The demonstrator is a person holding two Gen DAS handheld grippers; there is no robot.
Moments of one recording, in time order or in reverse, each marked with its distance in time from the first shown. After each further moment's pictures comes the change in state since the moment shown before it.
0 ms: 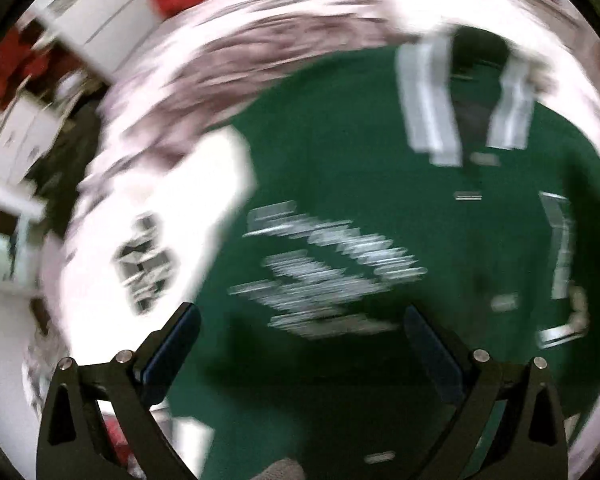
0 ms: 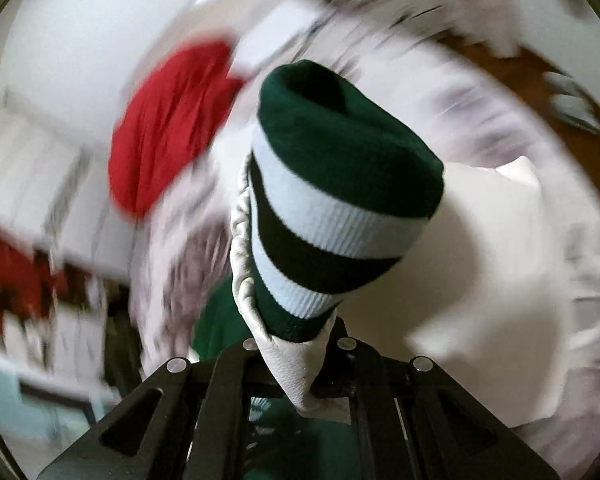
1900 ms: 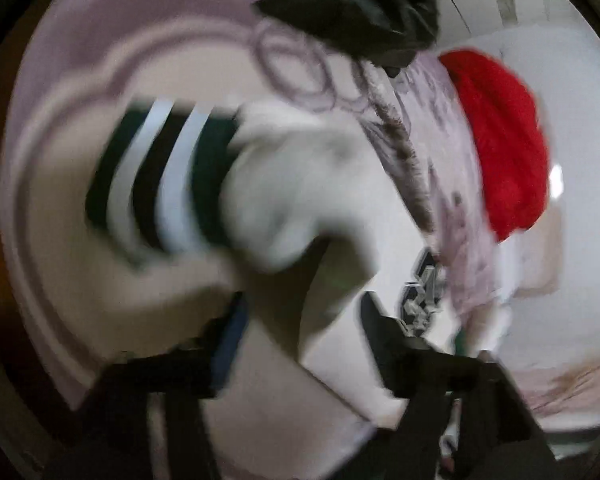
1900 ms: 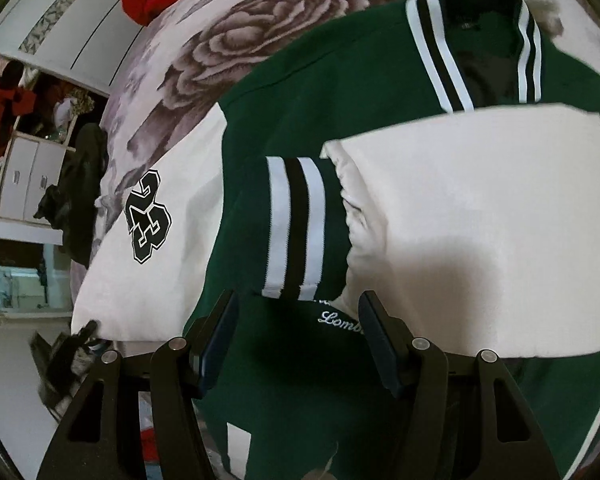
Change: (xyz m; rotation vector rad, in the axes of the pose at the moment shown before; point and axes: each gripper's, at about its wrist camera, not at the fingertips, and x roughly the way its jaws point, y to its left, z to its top) left arm 0.167 0.441 -0.177 -1.191 -0.039 -0.779; right arm 0.134 0.127 -0.255 -0.230 0.459 -0.112
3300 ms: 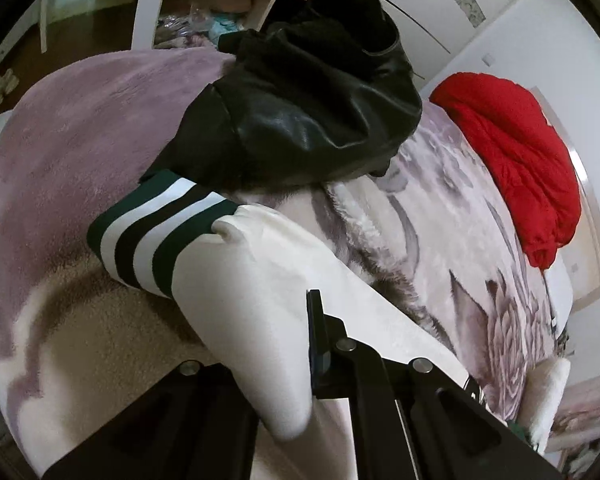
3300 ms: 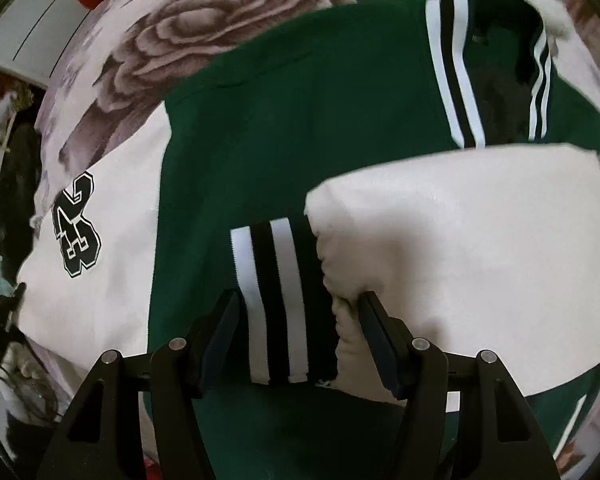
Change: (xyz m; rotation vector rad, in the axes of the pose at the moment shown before) left arm 0.047 -0.081 0.120 0.302 -0.290 0.210; right arm 0.057 0.039 0.053 0.002 0.060 -0.278
